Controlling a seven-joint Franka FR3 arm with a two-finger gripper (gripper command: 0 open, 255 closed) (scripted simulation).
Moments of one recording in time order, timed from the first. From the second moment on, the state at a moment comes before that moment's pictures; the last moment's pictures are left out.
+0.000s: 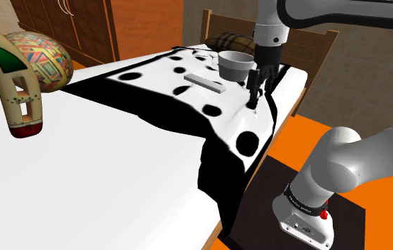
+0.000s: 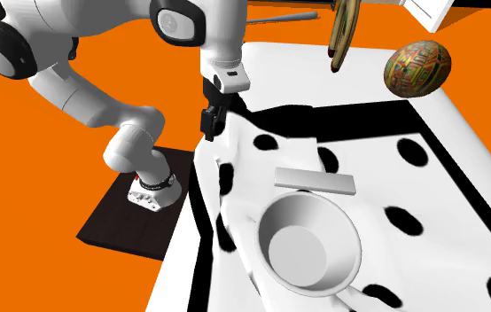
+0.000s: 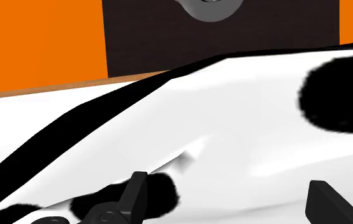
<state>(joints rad) -0.01 -0.78 0.05 -2.36 -0.04 1.45 0.12</state>
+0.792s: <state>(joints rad) -0.04 -0.43 0.00 -2.18 -0.06 1.67 0.08</state>
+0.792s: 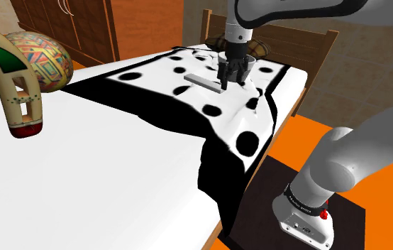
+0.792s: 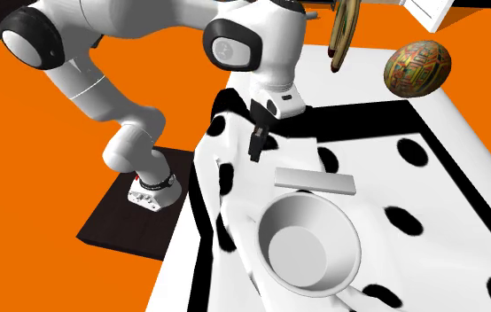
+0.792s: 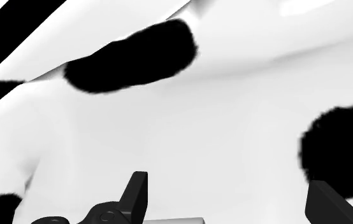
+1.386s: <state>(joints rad) -0.05 -0.12 -0.05 -1.91 -0.04 1.78 0.03</state>
